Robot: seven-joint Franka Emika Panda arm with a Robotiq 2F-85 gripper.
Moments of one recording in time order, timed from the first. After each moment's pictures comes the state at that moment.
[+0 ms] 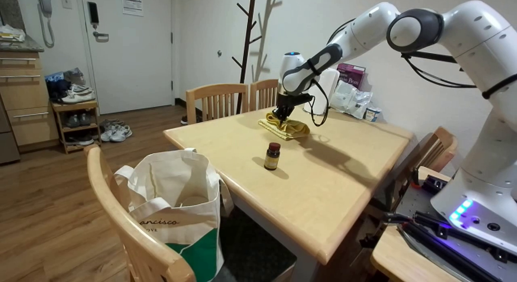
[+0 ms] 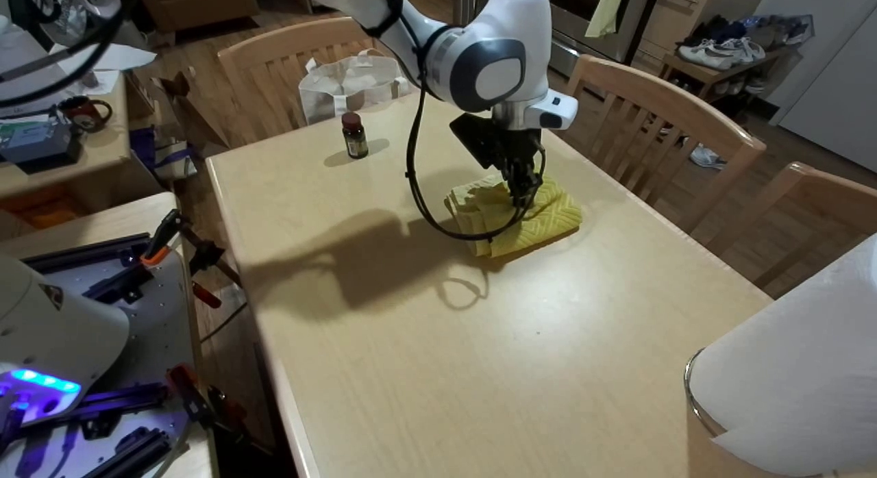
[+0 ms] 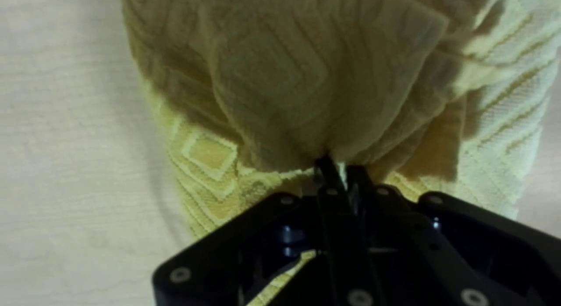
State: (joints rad) arm 0.09 0.90 -0.18 -1.47 -0.07 2.42 0.22
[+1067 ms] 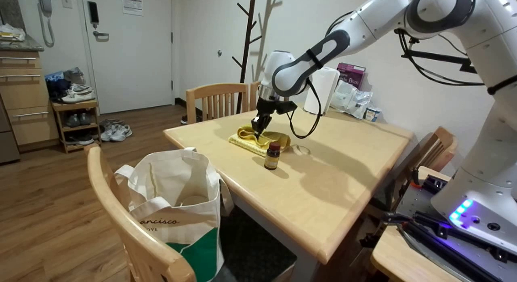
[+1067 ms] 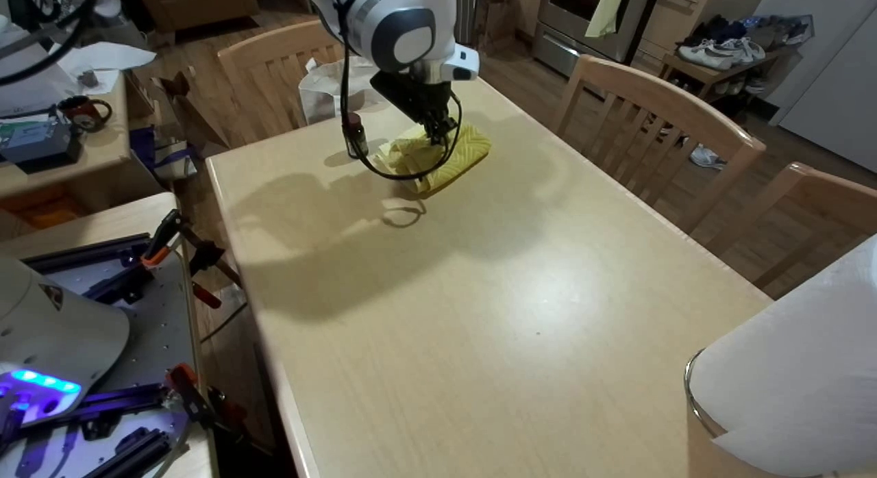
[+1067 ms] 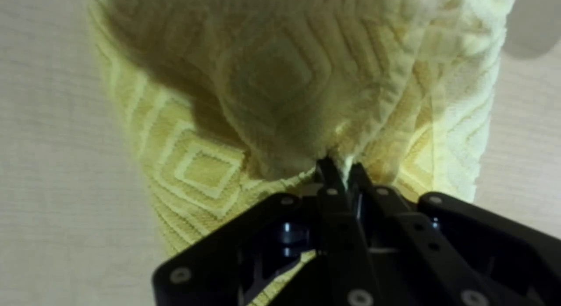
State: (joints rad) arm 0.14 0.77 0.10 -1.68 -0.01 2.53 0.04
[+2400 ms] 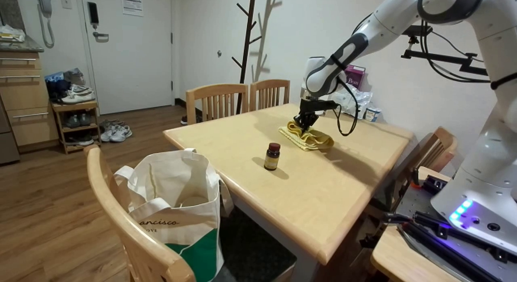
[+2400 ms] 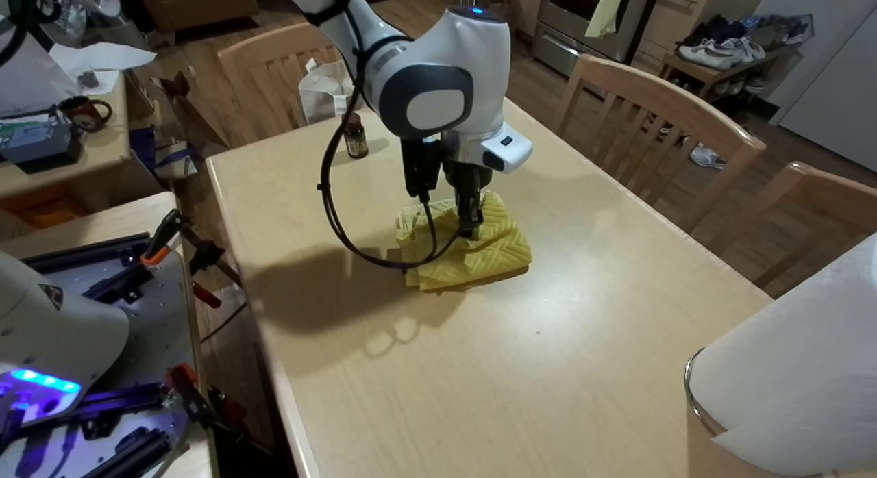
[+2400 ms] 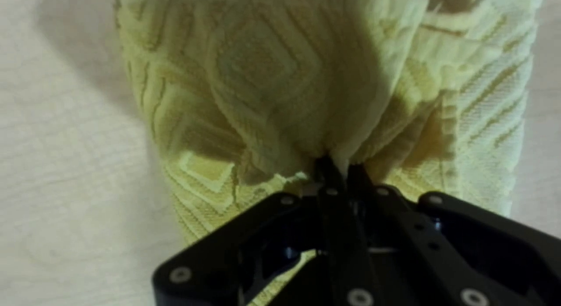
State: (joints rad) arm 0.05 0.62 -0.16 -1.96 0.00 2.54 0.30
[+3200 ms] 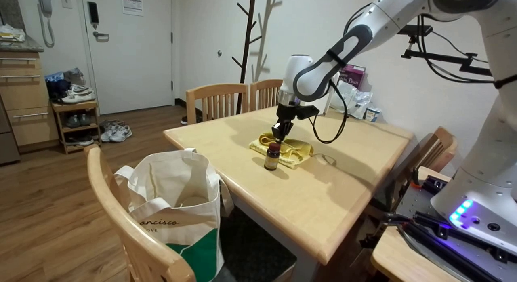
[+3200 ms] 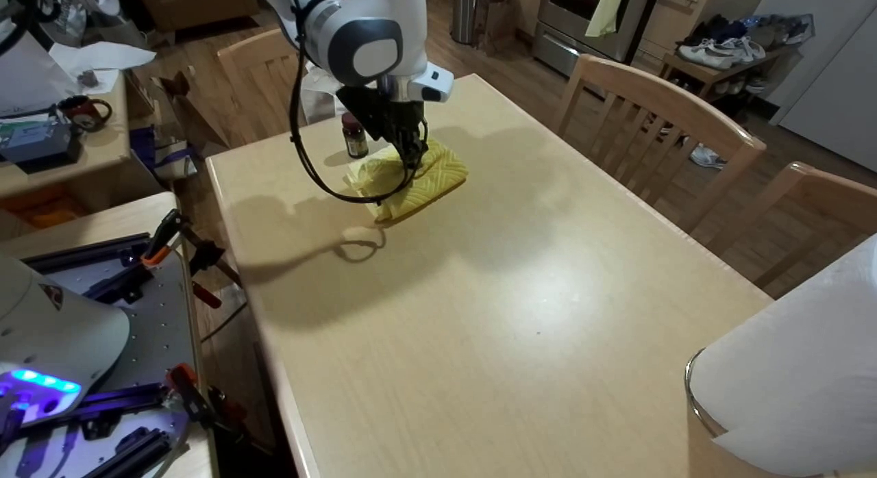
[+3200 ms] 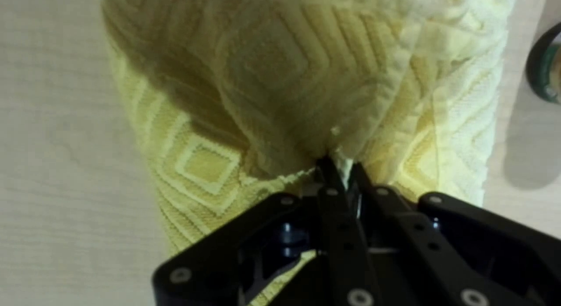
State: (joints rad) arm 0.14 0.58 0.07 -2.01 0.00 2.60 0.13
